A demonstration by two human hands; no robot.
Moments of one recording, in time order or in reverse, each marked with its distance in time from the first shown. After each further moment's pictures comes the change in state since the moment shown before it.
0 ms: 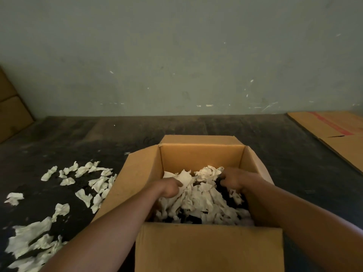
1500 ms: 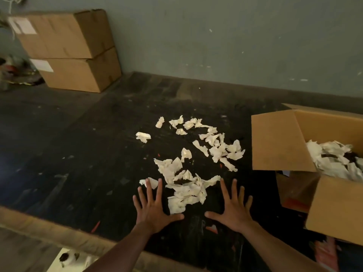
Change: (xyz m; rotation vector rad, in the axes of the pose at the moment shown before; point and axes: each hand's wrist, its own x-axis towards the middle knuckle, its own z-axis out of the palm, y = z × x) left_hand -0.172 -0.506 0.151 -0.133 0.412 -0.242; right_hand -0.049 -0.391 0.321 -0.019 0.112 -0.100
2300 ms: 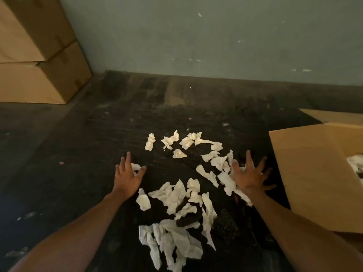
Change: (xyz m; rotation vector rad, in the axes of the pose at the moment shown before) left_hand 0.267 -0.051 -0.123 -0.372 0.075 -0.038; right_hand 0.195 -0.032 -0.116 0.437 0.265 0.566
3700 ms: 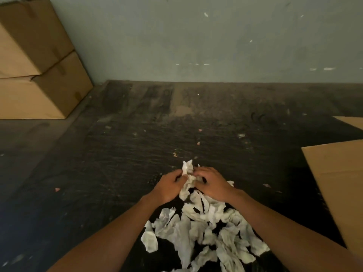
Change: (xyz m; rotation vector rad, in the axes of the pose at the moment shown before) left_hand 0.057 0.083 0.040 -0.178 -0.388 0.258; right_hand 0.026 -0.116 0.083 0.032 -0.385 -0.884
